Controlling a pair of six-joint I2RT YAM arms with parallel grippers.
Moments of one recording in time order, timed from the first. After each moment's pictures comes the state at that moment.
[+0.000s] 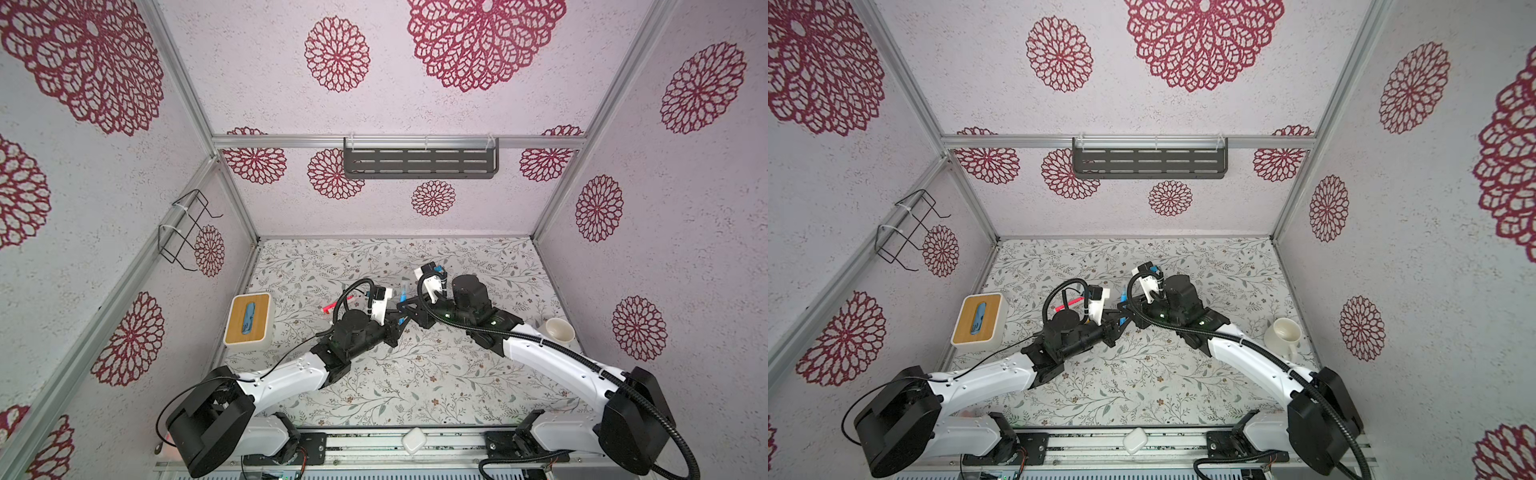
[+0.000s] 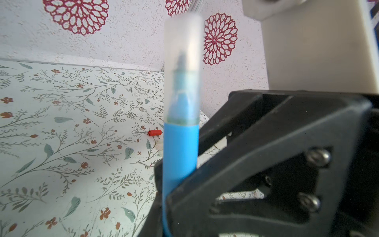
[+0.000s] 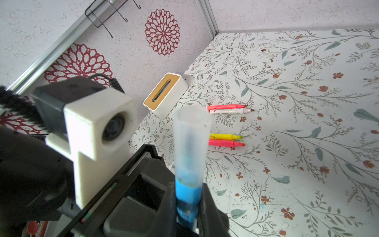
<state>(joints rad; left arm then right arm) -0.79 1.33 0.58 0.58 0.12 -0.49 0.70 1.31 0.92 0.02 -0.45 0.42</state>
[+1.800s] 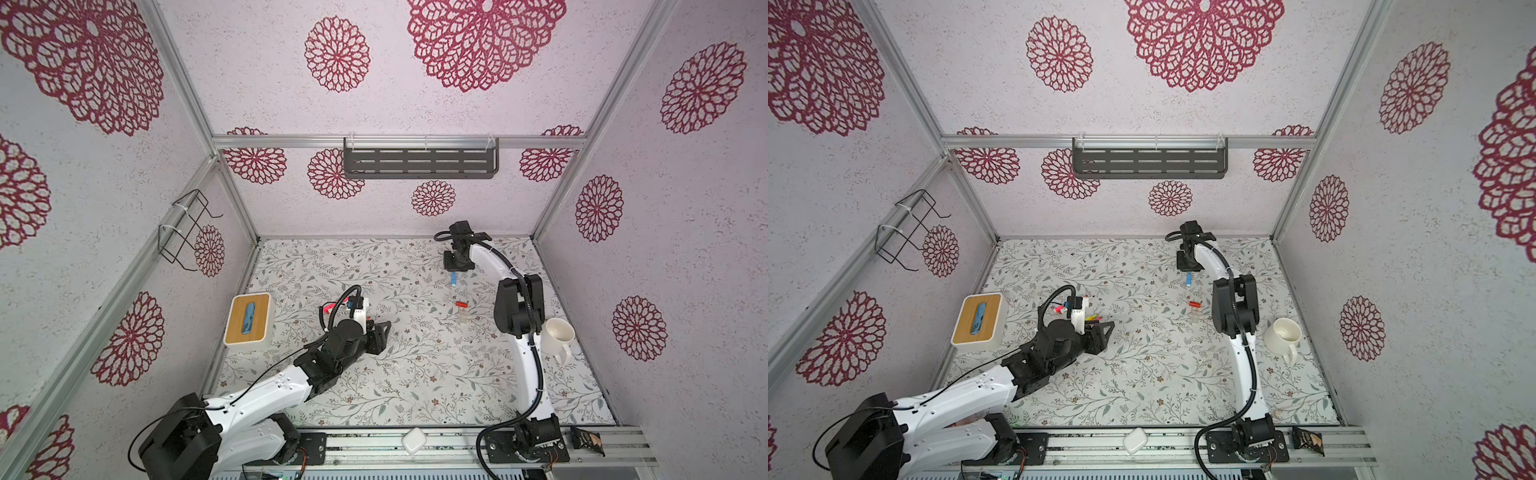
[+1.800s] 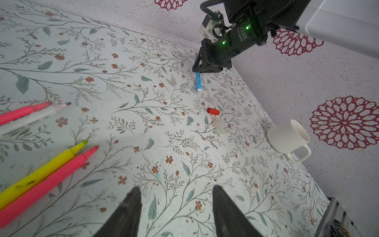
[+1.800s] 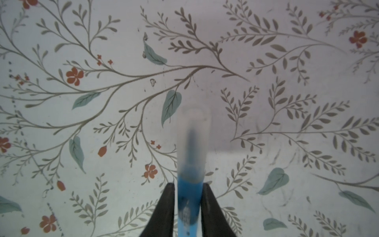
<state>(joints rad) -0.80 1.13 0.52 0.19 -0.18 -0.59 0.25 2.45 2.20 -0.88 0.11 0.23</state>
